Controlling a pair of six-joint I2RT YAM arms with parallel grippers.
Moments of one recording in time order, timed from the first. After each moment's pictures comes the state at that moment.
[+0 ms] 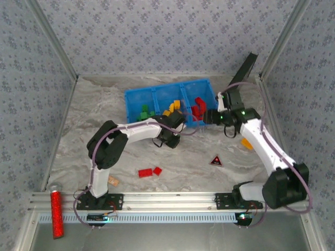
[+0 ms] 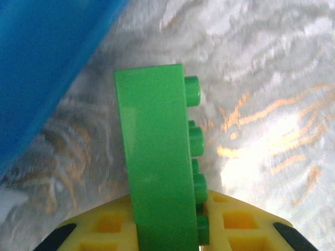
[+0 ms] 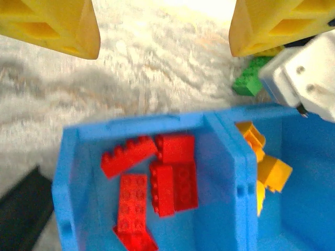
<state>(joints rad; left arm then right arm) -0.87 1.96 1.35 -0.64 0.02 -0.15 0.26 1.25 1.06 -0.73 -0.11 0.28</state>
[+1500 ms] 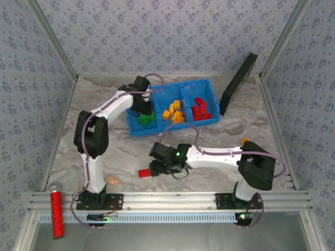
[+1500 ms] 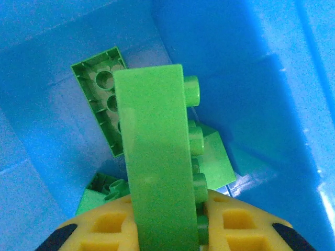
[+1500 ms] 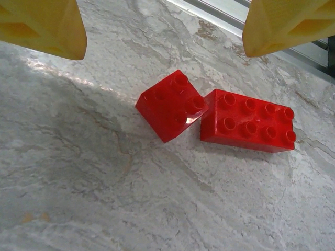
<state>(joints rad) -0.43 2.00 1.64 -0.83 0.05 -0.22 1.20 1.63 1.05 -0.59 -0.02 0.95</state>
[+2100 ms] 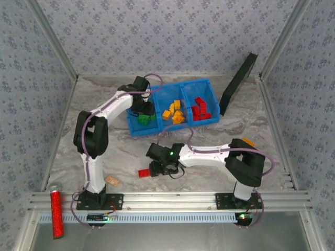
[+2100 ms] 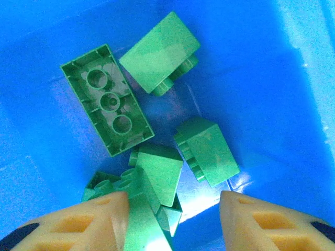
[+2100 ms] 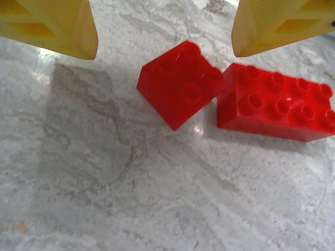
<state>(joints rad) -0.43 1.99 1.63 -0.82 0.06 -0.23 1.18 1.74 1.10 -0.60 -0.04 0.95</state>
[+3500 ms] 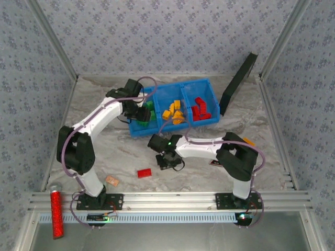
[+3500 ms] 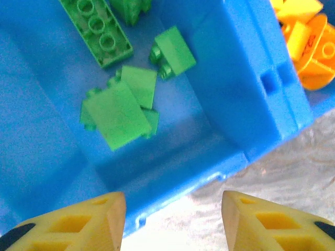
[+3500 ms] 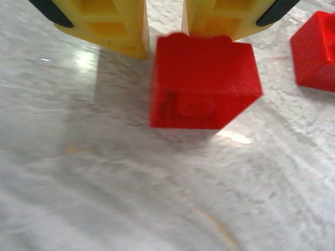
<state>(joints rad) -0.45 1.71 1.45 -0.93 0.11 -0.19 1.07 1.82 1.17 -0.72 -0.04 0.74</state>
